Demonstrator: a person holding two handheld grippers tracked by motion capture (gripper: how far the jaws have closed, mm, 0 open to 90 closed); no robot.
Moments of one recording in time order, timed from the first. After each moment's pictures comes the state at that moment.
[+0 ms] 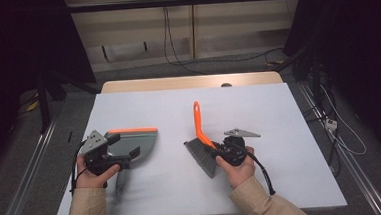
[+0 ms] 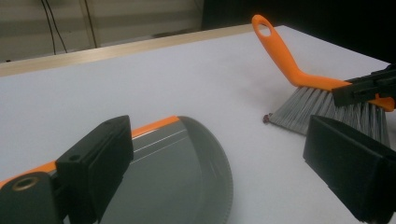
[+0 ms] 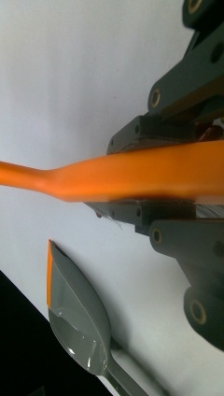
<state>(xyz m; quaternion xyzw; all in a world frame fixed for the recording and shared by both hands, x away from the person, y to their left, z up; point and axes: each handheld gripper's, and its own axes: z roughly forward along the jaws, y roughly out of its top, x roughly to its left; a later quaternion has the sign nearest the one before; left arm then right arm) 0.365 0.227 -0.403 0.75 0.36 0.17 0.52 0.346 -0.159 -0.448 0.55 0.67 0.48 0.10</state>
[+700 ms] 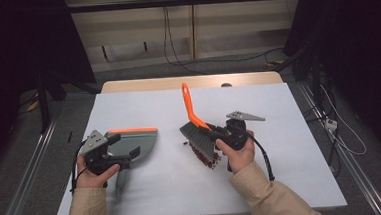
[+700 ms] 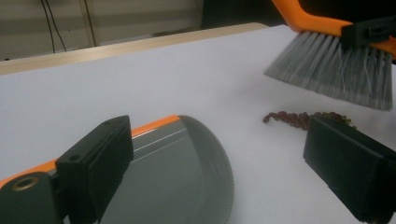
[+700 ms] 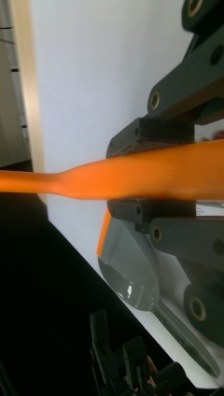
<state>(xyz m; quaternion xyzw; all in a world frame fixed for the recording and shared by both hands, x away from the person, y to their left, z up) 0.367 0.228 -0.404 0.75 0.36 0.17 0.52 0.376 -0.165 -0.405 0.48 0.66 0.57 0.09</state>
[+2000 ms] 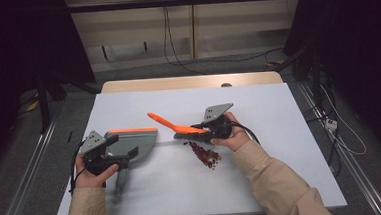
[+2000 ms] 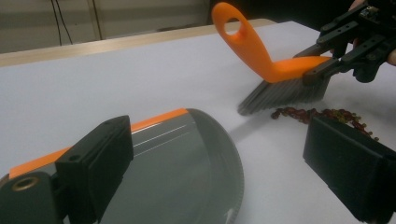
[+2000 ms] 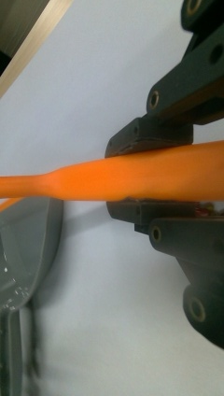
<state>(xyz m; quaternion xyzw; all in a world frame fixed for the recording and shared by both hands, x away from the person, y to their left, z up) 0.367 0.233 -0.407 0.75 0.37 0.17 0.52 0.440 -0.148 -0.432 0.16 0.86 0.47 0.10</state>
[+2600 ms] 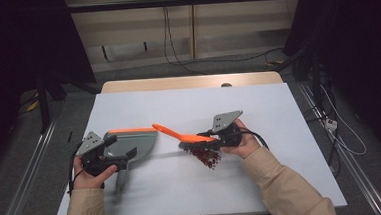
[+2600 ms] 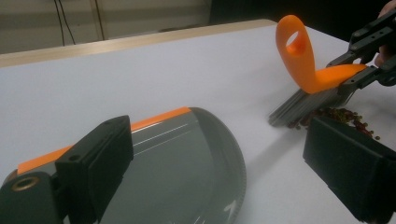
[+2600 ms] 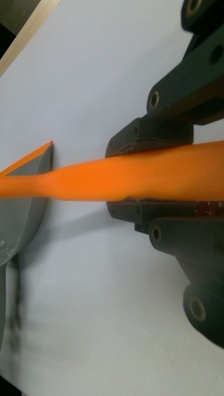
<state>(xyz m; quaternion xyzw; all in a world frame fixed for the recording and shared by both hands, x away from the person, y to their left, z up) 0.365 0.236 -0.407 0.75 0.37 0.18 0.52 0.410 -0.166 -0.431 0.12 0.87 0.48 0.10</state>
